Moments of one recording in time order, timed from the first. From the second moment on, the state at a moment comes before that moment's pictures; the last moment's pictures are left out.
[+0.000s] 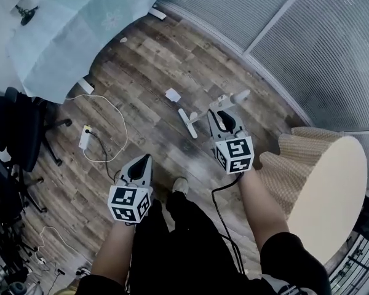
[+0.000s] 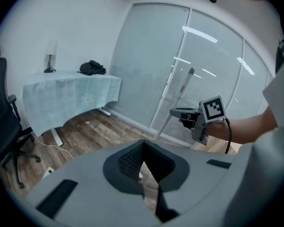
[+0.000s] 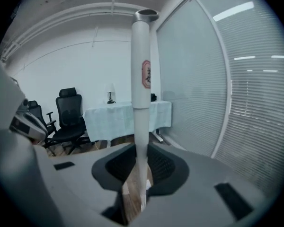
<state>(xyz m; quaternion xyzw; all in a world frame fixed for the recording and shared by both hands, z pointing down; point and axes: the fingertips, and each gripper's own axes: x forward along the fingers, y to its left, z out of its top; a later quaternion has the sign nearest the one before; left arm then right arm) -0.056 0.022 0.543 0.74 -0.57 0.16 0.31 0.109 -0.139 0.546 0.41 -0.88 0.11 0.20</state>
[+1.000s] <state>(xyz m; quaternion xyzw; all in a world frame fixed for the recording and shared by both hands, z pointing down) 0.007 -0.142 0.566 0.87 -0.32 0.23 0.31 0.269 -0.139 0.605 0.76 -0.56 0.26 0.22</state>
